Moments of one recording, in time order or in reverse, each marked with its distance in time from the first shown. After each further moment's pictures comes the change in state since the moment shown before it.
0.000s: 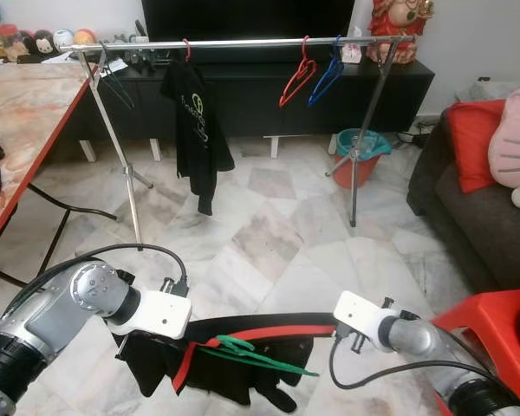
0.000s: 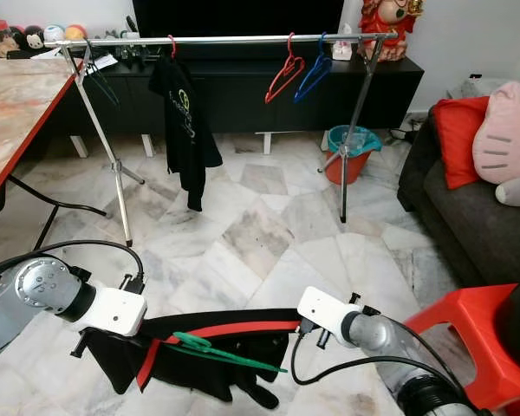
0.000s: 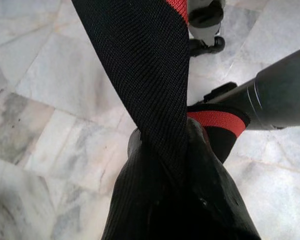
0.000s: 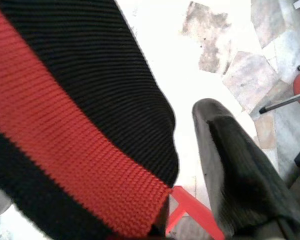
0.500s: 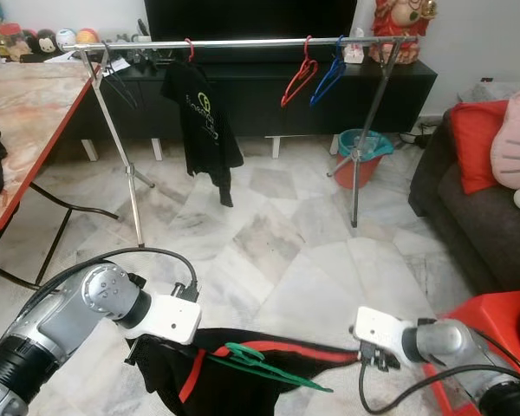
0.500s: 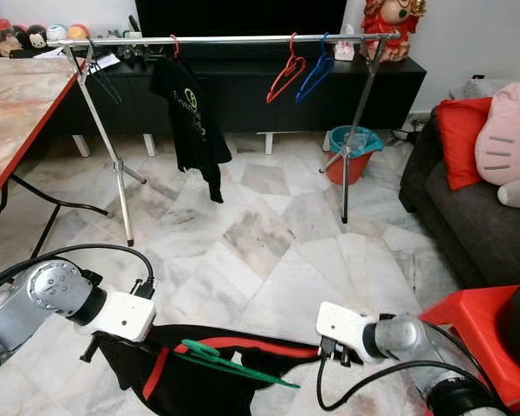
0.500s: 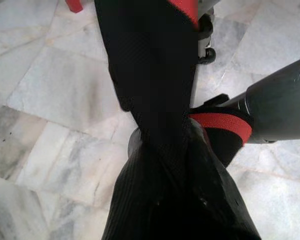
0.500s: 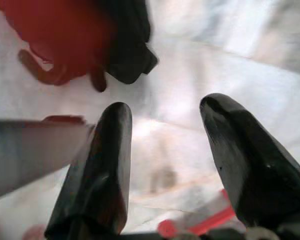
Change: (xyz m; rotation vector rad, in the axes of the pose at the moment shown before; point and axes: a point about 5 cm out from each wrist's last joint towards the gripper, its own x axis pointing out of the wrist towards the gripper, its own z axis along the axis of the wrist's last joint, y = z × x) left arm 0.008 0.001 0.008 0.001 -0.043 -0.033; right arm -0.026 0.011 -0.020 0.017 -0.002 0.429
